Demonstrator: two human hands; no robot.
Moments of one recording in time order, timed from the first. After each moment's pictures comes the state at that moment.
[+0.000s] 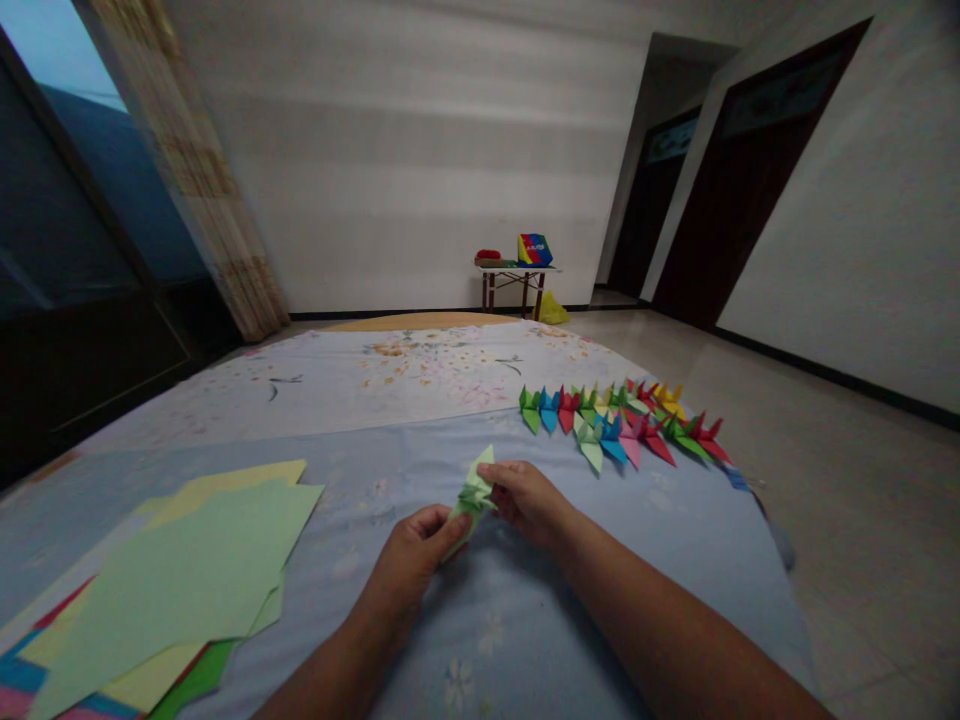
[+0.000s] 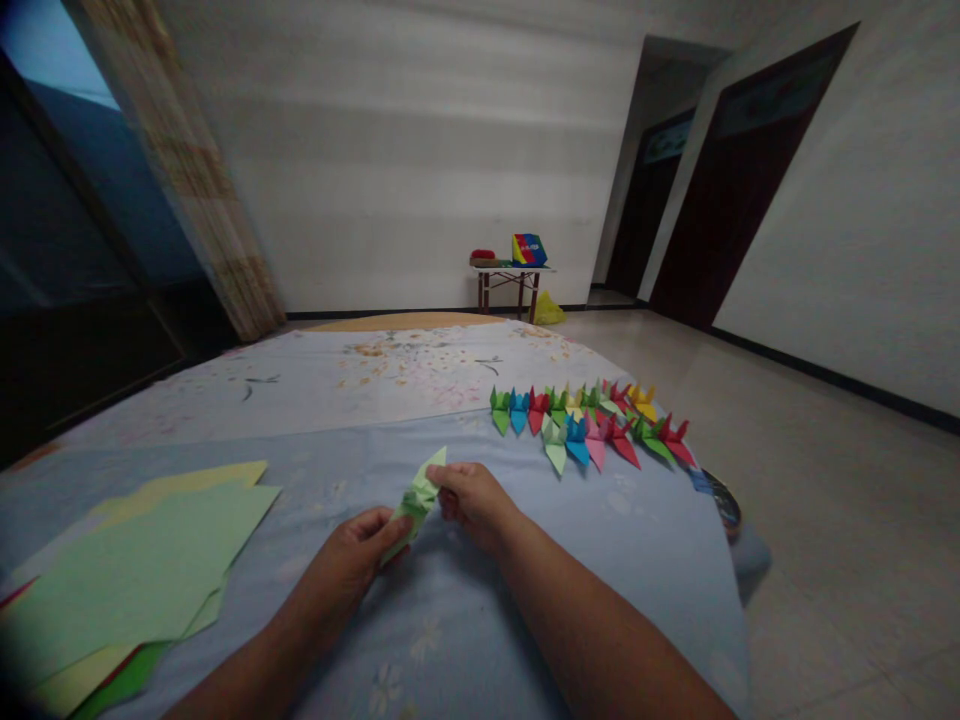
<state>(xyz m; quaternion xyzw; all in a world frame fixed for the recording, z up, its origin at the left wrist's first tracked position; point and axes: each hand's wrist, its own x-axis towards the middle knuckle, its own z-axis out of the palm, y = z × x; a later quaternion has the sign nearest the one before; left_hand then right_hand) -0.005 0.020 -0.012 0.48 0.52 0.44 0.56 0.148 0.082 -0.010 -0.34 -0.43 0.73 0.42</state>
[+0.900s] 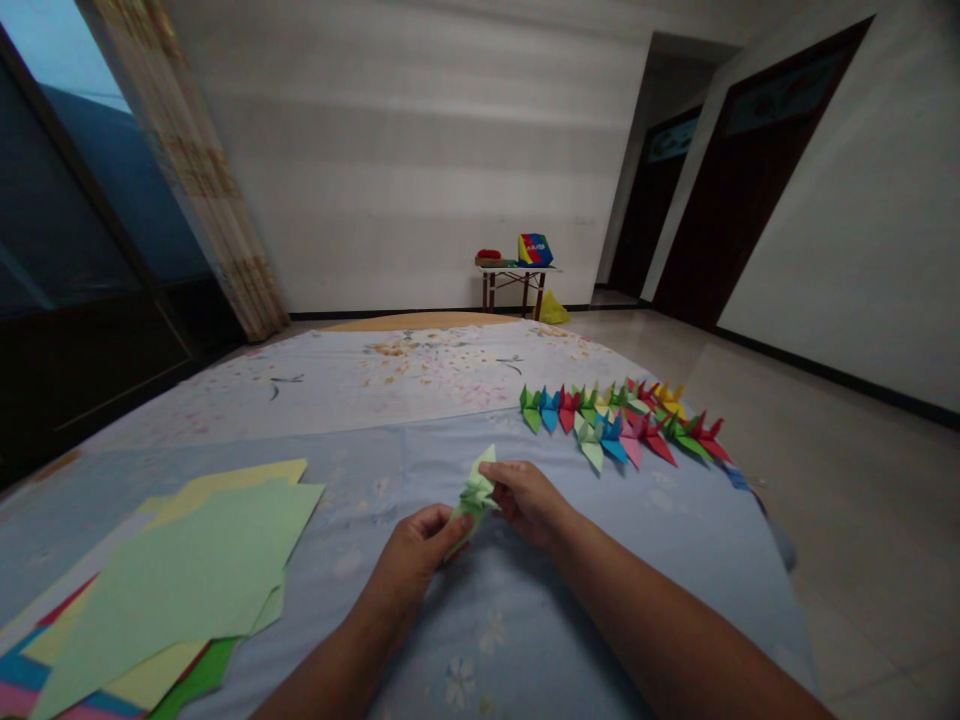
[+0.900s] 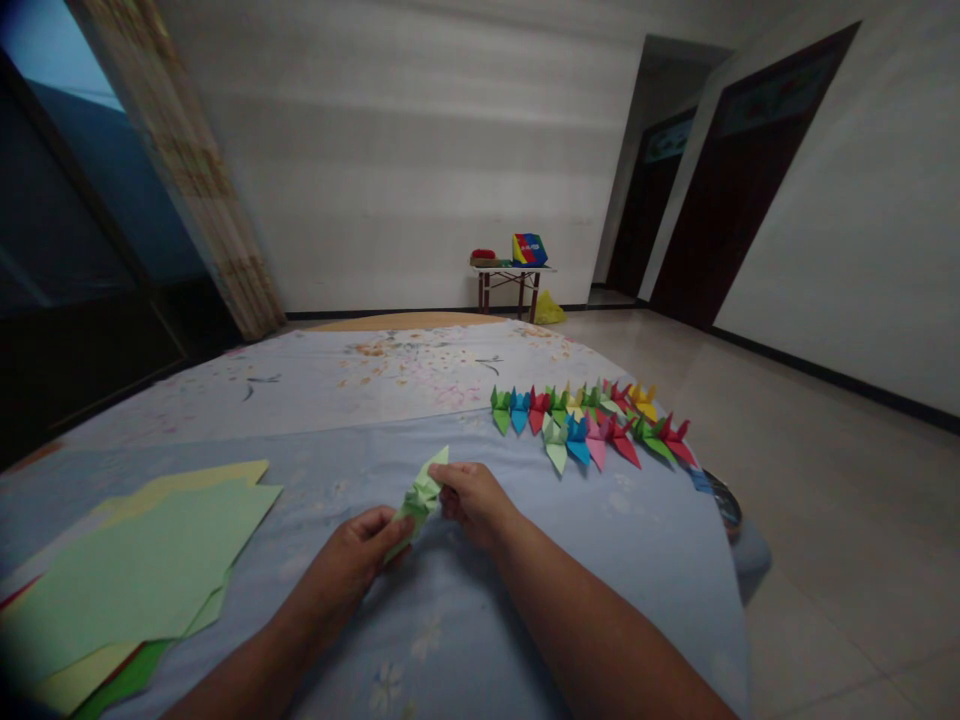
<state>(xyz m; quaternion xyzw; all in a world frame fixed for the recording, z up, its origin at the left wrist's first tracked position) -0.005 0.021 -0.013 0.48 0.51 0.43 0.56 0.146 0.081 -0.010 -0.34 -0.41 0.73 0.44</state>
